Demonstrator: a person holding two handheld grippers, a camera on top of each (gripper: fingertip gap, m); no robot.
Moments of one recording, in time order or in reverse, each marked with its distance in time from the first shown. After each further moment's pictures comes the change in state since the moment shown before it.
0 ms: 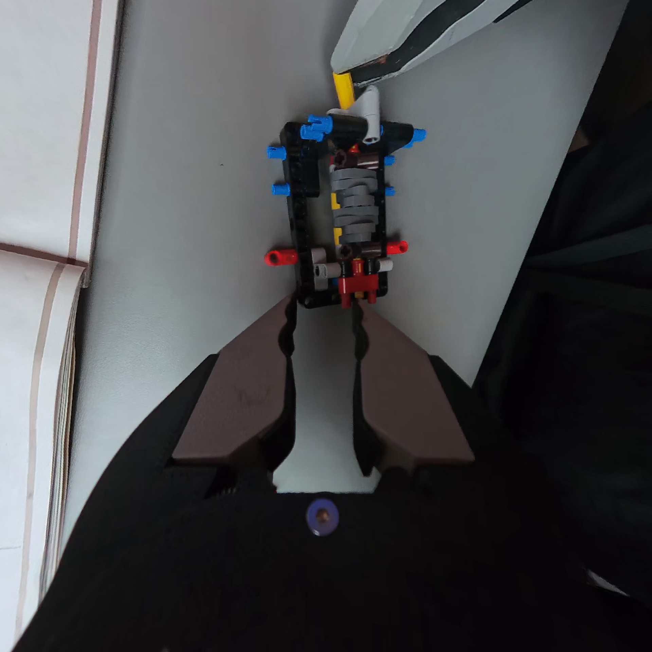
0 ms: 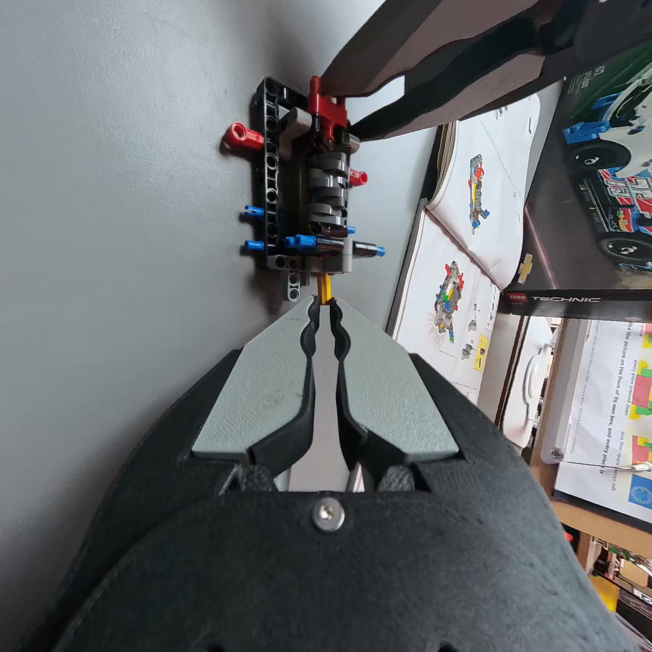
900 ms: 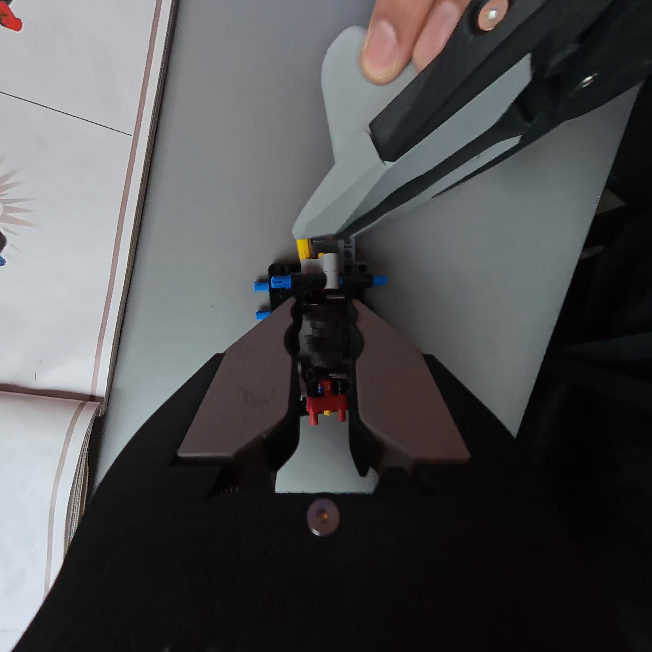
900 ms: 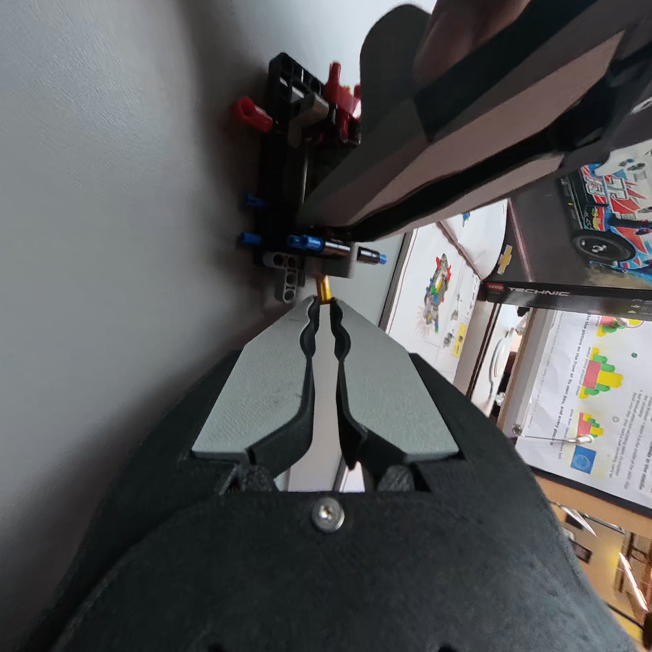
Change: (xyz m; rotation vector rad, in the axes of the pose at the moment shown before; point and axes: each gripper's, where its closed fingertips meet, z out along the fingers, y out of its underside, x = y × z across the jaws) left arm 0.014 -0.062 0.022 0.130 -0.172 0.118; right arm -0.001 0.001 0.004 -0.097 0.069 -0.066
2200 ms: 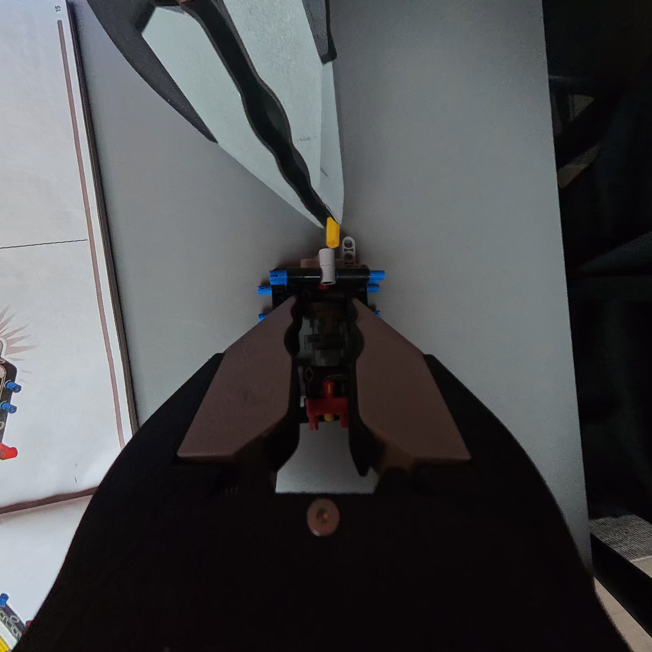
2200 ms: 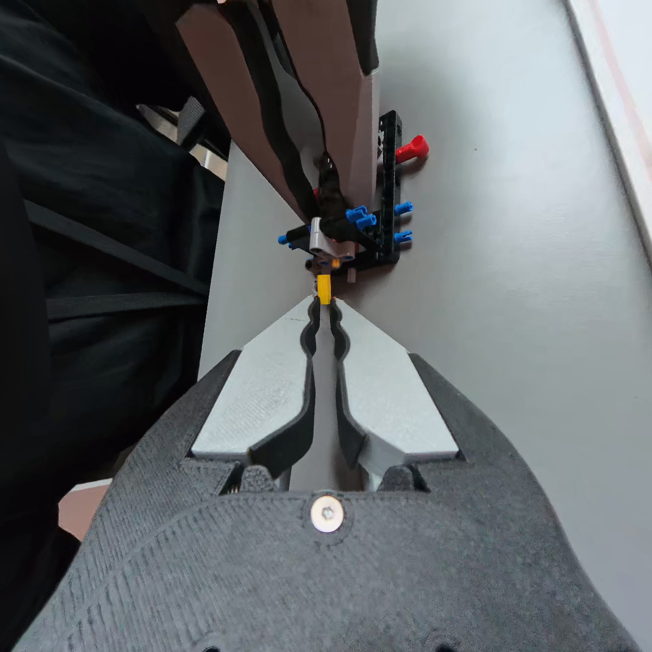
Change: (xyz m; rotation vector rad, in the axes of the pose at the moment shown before) left arm 0.013 -0.001 0.003 0.078 0.116 0.374; right arm -0.031 -0.014 -0.034 0.379 -0.967 1.161
